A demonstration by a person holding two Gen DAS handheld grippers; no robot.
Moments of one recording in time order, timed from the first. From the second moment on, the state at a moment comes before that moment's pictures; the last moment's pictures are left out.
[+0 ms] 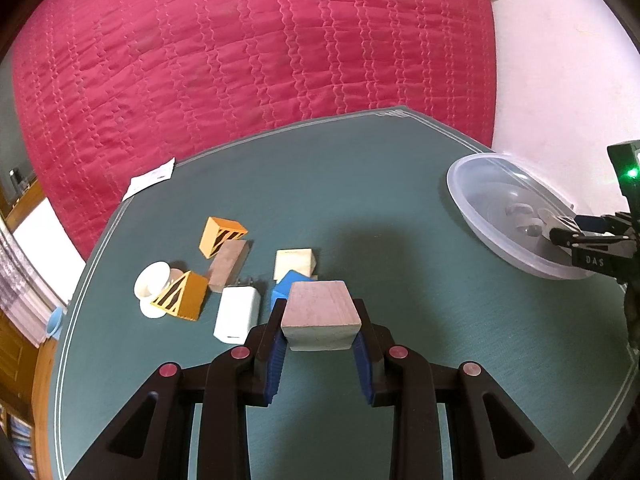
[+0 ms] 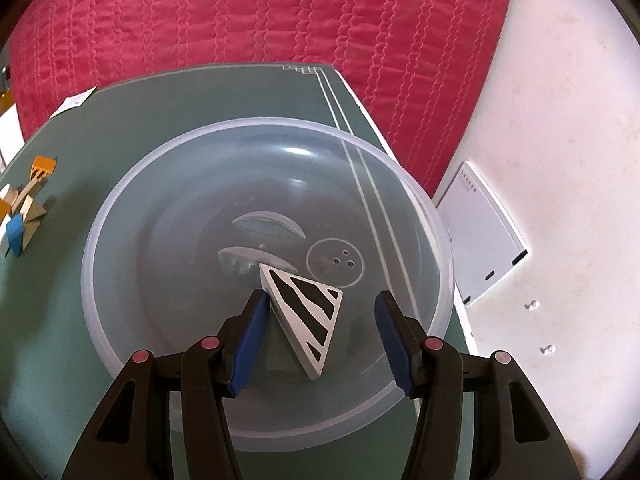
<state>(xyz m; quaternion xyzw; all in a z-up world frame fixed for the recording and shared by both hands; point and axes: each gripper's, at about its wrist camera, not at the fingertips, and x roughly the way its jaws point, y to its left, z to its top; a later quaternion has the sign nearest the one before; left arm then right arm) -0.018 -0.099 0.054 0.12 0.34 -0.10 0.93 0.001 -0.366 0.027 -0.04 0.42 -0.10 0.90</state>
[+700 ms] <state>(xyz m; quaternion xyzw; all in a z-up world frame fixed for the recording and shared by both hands) -0.025 -0.173 0.072 0.13 0.34 -0.21 0.91 -0.099 -0.401 0.068 0.08 0.27 -0.11 0.95</state>
